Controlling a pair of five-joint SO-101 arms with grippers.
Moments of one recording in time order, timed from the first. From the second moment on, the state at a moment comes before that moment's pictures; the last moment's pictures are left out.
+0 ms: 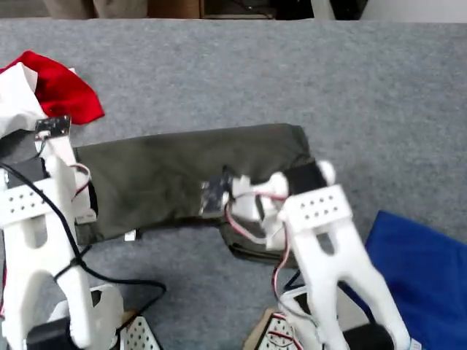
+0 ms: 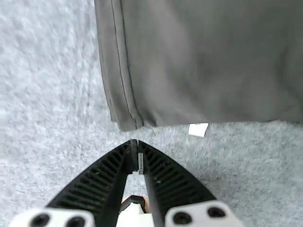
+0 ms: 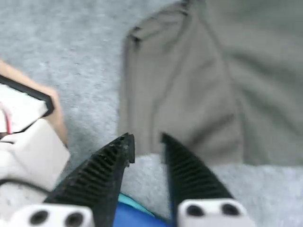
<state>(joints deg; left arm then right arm) -21.1 -32.1 37.5 86.0 -15.0 -21.2 -32.9 43.3 90.0 60.3</state>
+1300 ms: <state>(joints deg) -21.1 -35.2 42.5 86.2 -15.0 -27.9 -19.3 62.1 63.7 58.9</state>
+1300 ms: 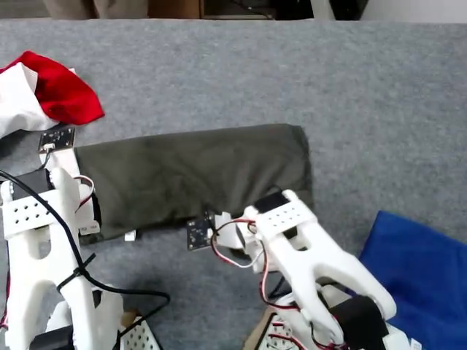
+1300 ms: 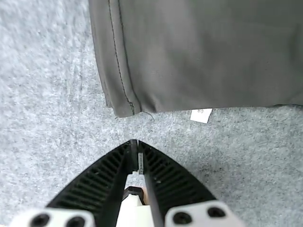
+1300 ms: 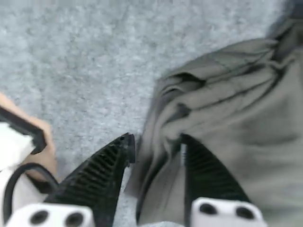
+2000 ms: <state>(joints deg) -21.3 -35.2 42.5 87.4 -17.6 -21.8 -21.8 51.9 71.2 56.2</state>
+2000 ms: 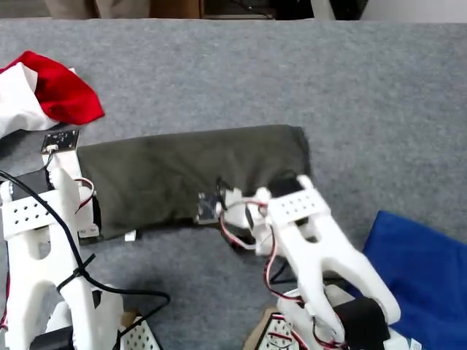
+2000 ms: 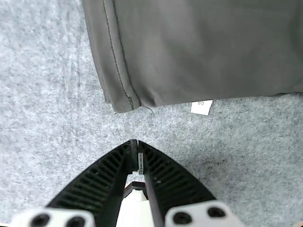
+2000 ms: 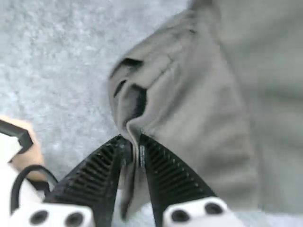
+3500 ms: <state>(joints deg) -21.3 -35.2 42.5 88.7 -19.2 -15.1 27.3 -17.5 88.9 68.6</state>
